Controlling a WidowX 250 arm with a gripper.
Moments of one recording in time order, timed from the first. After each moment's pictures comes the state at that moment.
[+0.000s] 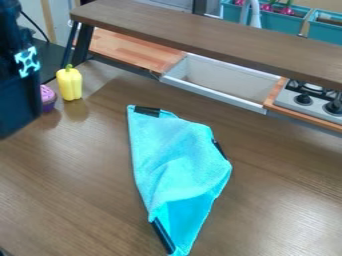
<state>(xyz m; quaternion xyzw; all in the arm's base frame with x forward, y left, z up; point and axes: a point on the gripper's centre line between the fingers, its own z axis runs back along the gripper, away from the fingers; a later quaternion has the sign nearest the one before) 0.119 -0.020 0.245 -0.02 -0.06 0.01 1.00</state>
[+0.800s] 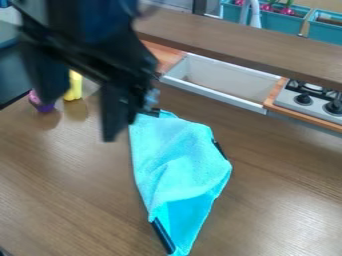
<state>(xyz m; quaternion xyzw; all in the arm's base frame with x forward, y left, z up) 0.174 -0.049 0.219 0.08 -0.10 -0.01 0.99</state>
